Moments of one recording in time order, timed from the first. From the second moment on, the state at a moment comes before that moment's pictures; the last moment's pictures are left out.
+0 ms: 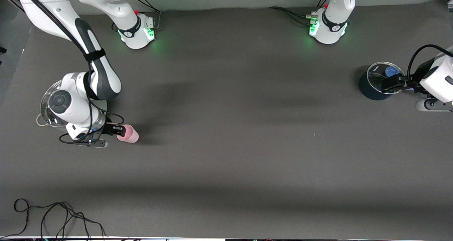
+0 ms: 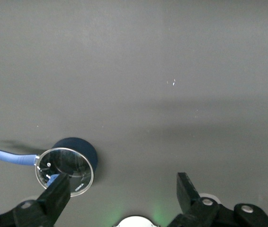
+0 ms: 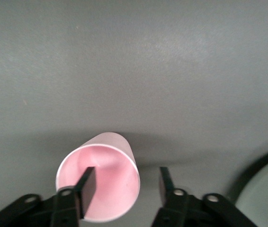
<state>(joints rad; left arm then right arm) 0.13 0.09 -0.18 -1.51 0.03 1.47 -0.03 0.15 0.30 -0.13 -2.11 0.01 2.42 0.15</state>
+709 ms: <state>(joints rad) 0.00 0.03 -0.05 -1.60 0.01 1.54 0.04 0.15 -0.02 -0.16 -1.82 0.01 1.77 0.14</state>
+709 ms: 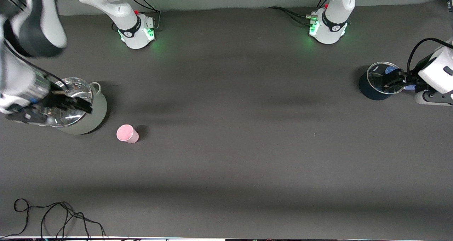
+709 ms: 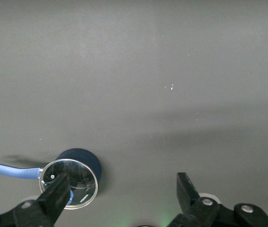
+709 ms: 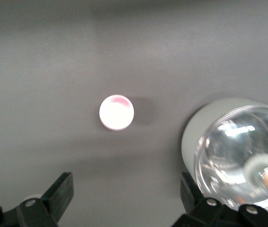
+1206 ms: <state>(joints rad) -0.04 0.02 -0.01 -1.60 0.00 1.54 0.05 0.15 -0.03 -0.16 -1.62 -0.01 1.54 0.14</state>
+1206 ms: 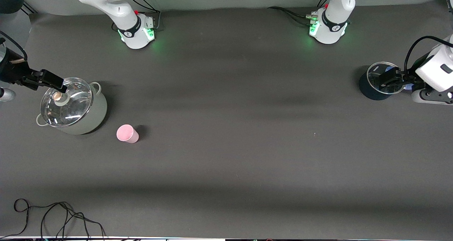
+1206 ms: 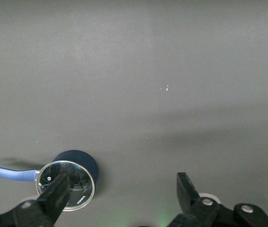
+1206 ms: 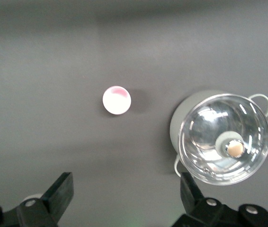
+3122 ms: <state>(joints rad) -0.04 0.07 0.00 -1.54 -0.01 1.55 0.06 0.04 -0.01 -0.05 -1.56 -0.02 1.61 0.09</state>
